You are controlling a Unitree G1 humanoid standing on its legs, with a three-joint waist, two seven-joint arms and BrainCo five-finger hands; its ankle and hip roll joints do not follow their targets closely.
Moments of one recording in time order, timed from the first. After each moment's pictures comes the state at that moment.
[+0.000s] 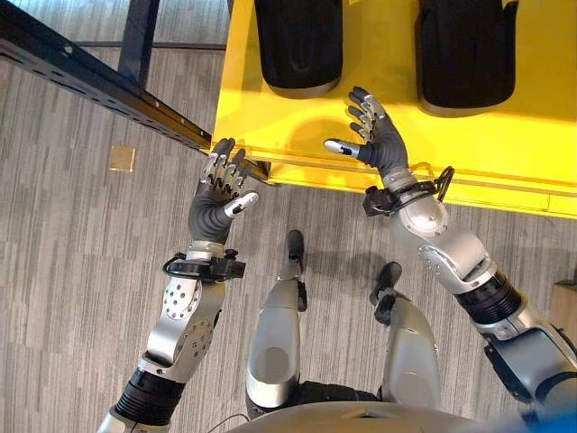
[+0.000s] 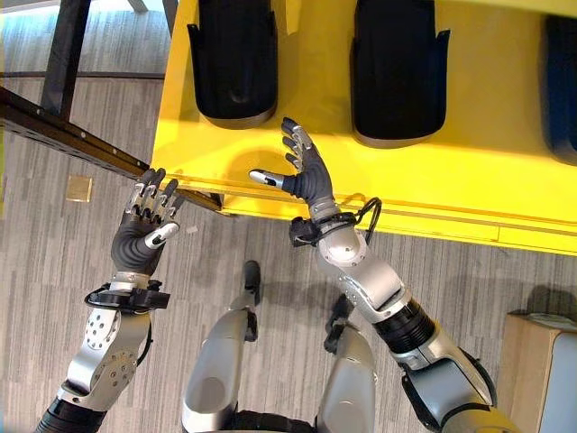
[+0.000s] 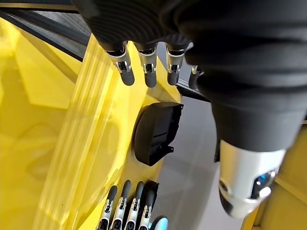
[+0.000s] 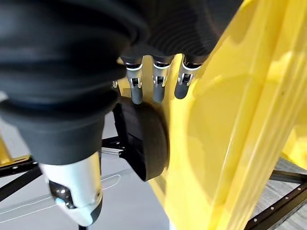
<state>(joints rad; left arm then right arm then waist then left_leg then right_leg) 0.02 0.44 -0.19 -0.29 -0.68 -0.29 0.13 -0.64 -0.43 0.45 -0.13 0.53 0.20 -0.41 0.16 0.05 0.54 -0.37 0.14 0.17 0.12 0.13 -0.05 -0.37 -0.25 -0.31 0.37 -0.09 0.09</state>
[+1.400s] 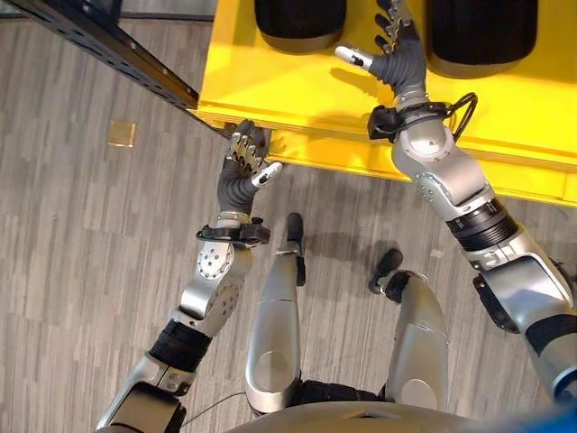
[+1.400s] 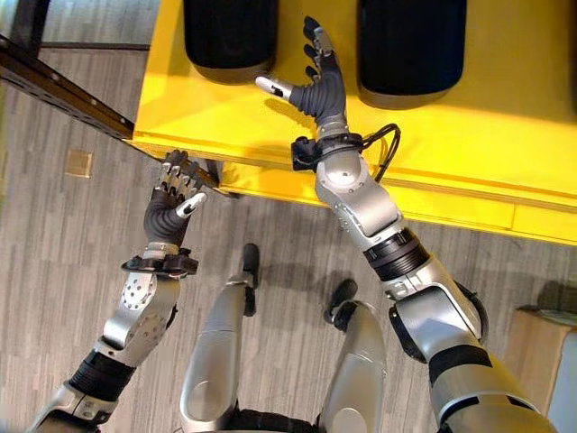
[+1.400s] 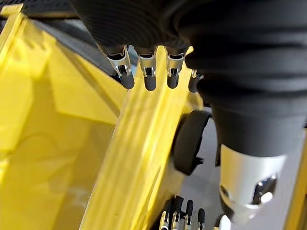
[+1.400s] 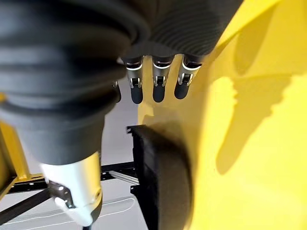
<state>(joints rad) -0.32 0.39 -0.31 -0.02 -0.67 -0.30 0.29 -1.00 -0.40 0.45 0.19 0.51 0.10 -0.47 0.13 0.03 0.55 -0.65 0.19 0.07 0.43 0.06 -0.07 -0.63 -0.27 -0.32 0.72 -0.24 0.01</state>
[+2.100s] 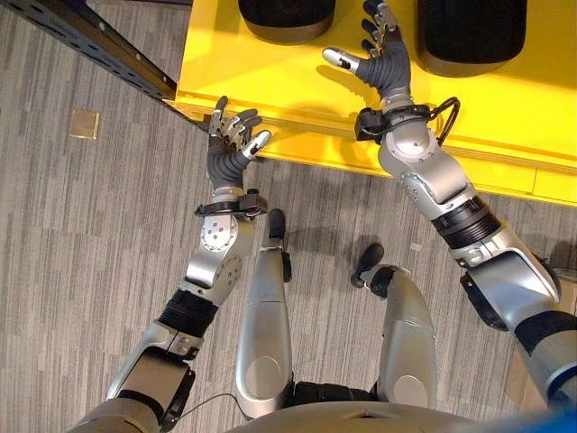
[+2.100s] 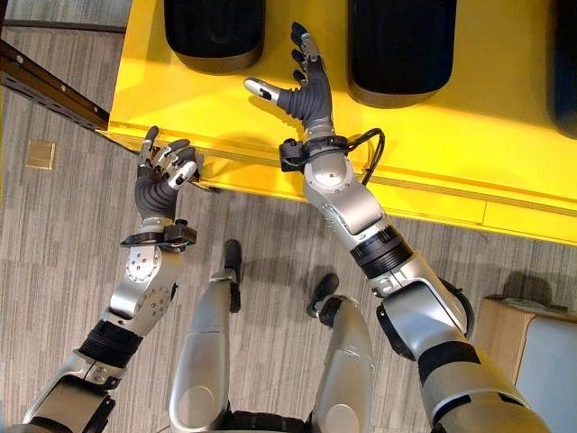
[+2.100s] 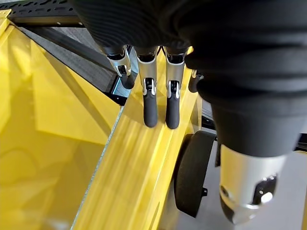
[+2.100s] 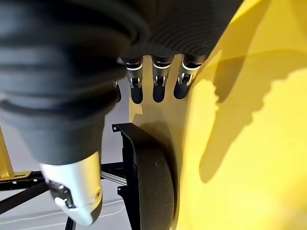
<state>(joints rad) -0.44 0.39 -0.30 0.10 -0.64 -0.33 0.42 -1.04 -0.35 0.46 0.29 0.53 0.04 -0.47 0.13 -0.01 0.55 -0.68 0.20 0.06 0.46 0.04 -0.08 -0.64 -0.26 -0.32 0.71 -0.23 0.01</state>
